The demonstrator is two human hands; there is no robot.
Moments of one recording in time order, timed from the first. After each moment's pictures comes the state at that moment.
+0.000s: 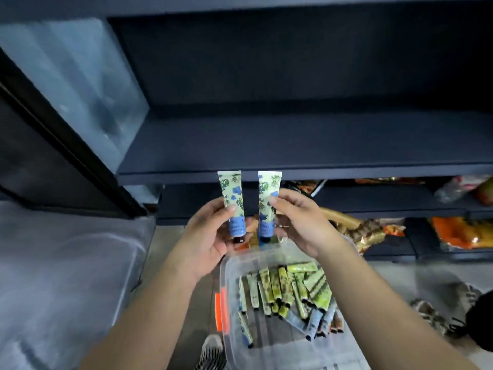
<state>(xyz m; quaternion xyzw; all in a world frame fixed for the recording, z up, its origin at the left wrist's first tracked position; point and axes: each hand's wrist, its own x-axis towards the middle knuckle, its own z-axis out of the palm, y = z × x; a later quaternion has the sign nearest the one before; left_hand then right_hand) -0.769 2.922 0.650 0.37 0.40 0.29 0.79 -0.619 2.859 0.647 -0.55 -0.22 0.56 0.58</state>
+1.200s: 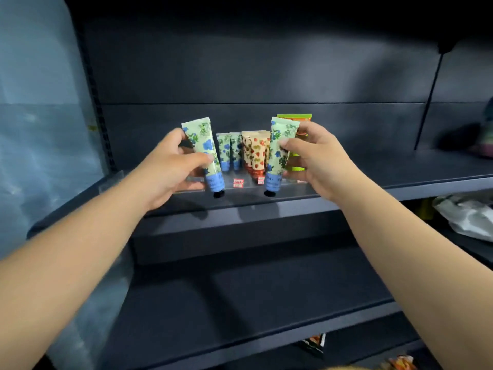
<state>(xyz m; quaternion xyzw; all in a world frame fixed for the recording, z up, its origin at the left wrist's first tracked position) -0.771 3.145 0.939 0.73 0.20 0.38 0.53 -0.613 3.008 0.944 -0.56 -0.43 0.17 0.69</state>
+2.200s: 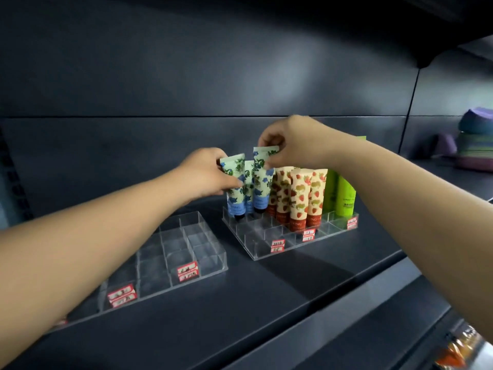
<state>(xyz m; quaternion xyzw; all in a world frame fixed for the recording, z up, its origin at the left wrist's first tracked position) -0.645 3.331 0.960 0.87 0.17 0.23 0.40 -0.562 3.190 1.006 -0.83 -0.52 -0.14 0.17</state>
